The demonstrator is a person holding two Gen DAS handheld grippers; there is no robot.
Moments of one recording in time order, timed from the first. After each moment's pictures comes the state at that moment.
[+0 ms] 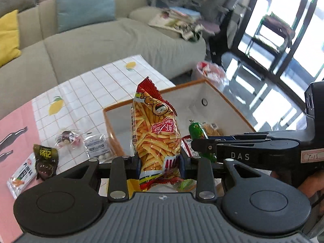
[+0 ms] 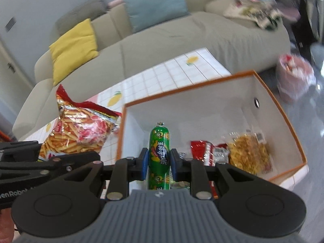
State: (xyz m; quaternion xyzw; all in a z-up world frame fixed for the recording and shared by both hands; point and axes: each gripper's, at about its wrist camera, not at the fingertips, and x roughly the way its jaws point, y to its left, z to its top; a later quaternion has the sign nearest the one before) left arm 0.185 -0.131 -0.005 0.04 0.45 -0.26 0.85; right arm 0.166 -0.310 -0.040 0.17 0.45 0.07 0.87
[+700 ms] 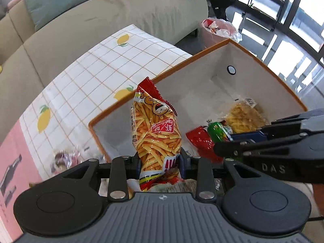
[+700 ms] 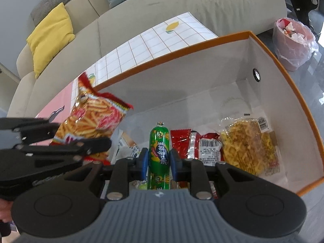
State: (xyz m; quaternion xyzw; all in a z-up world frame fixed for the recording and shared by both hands) left arm 0.267 -0.187 -0.075 0.18 0.51 -0.26 0.80; right arm 0.229 -0.328 -0.100 0.19 0.52 0.06 0.83
